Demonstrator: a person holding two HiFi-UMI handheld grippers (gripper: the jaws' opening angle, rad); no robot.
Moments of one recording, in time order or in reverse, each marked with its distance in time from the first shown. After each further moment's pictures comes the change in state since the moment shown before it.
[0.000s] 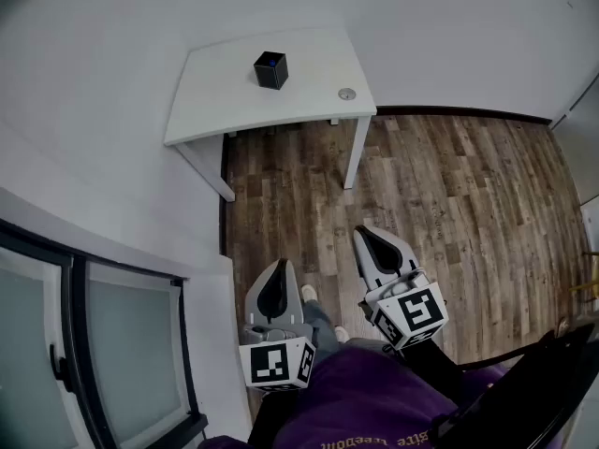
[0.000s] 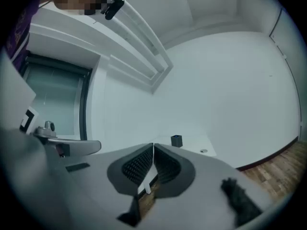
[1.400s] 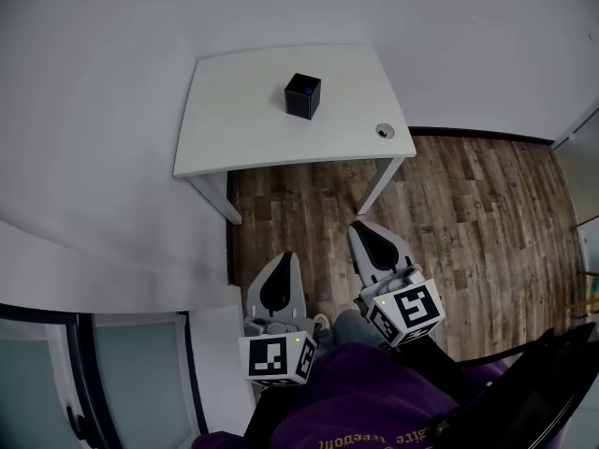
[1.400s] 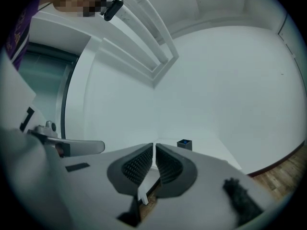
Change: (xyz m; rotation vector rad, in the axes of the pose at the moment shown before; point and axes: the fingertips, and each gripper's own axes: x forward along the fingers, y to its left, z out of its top) left arm 0.144 0.151 0.031 -0.082 -0.003 -0.043; right arm 0.217 0.011 0.016 -0.019 0.010 0.008
